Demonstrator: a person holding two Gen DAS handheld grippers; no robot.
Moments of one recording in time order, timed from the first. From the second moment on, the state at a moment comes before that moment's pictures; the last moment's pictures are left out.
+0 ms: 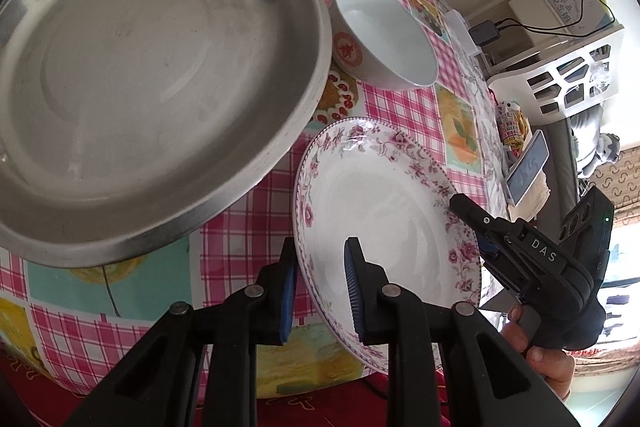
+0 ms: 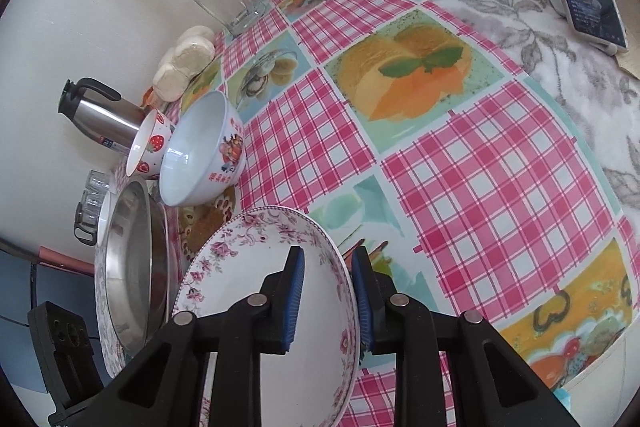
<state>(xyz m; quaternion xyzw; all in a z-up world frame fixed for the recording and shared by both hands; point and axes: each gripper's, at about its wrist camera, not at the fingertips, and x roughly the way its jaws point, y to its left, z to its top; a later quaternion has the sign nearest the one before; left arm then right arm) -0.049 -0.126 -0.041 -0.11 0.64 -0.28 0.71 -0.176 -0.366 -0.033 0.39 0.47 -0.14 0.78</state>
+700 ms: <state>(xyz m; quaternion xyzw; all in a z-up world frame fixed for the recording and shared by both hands) -0.047 -0.125 -0.026 -0.11 0.60 -0.30 0.73 -0.180 -0.367 -0.025 0.38 0.46 -0.14 0.79</state>
